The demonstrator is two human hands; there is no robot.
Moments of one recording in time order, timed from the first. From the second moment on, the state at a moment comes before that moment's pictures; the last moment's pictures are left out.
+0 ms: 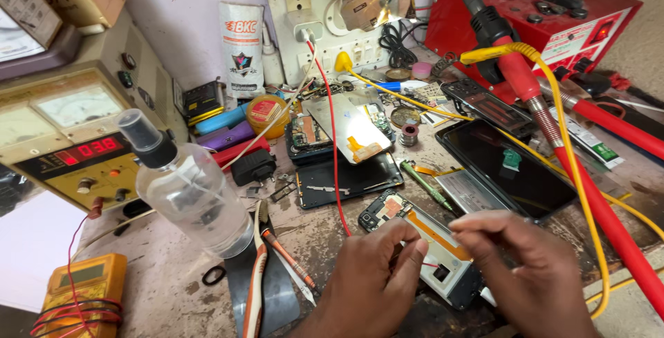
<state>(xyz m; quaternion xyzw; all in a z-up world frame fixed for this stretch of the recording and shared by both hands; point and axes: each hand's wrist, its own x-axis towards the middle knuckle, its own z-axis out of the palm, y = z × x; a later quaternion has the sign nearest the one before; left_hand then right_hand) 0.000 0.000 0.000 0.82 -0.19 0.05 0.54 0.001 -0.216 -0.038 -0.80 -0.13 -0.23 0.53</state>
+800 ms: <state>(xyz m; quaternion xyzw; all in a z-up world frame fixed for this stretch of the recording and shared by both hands) -0.002 0.002 0.012 0.83 -0.22 0.10 0.51 0.005 -0.194 0.000 -0.86 -0.23 -0.25 0.38</state>
